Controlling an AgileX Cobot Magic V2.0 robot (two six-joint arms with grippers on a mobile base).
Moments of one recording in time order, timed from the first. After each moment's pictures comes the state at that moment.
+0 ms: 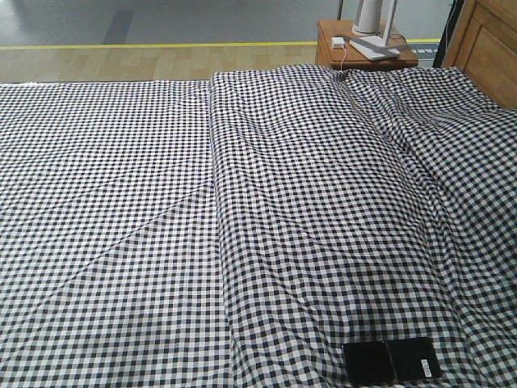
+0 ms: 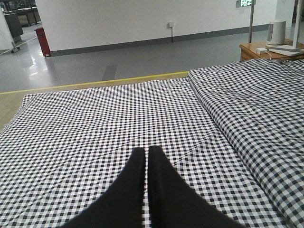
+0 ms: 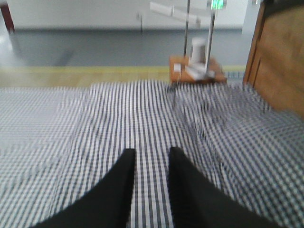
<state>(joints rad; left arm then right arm) 0.07 -0.01 0.03 -0.03 0.18 0.15 0.00 0.68 -0.86 0.03 0.54 -0.03</state>
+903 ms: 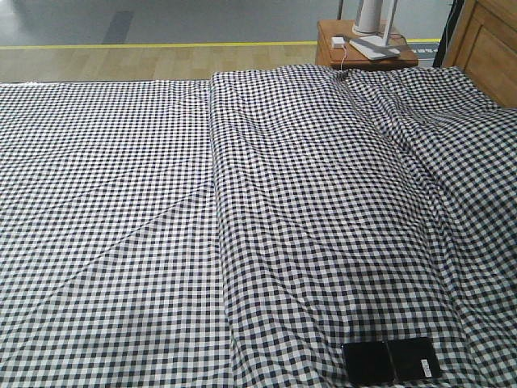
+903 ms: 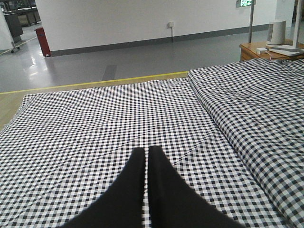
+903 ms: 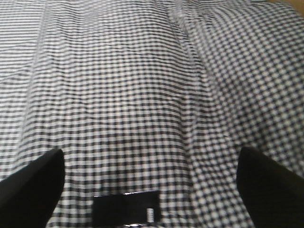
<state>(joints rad) 0.07 -0.01 0.03 -0.03 0.18 0.15 0.00 0.85 -0.95 -0.13 0.84 0.10</state>
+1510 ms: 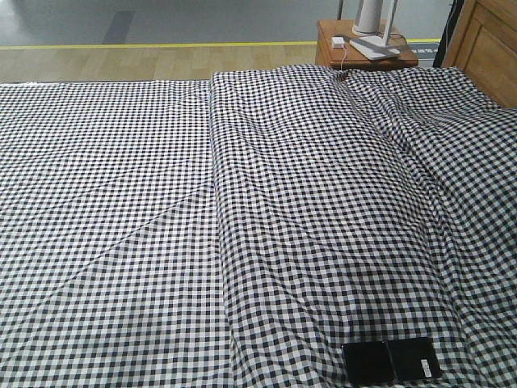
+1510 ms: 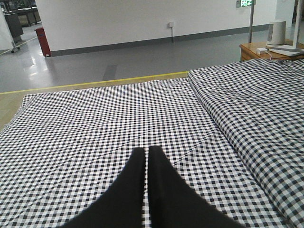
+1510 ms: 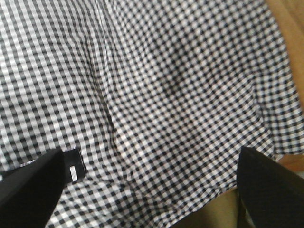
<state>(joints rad) 0.07 -0.01 0.03 -0.03 0.18 0.15 -0.25 1.13 -1.04 -0.26 0.94 0.10</state>
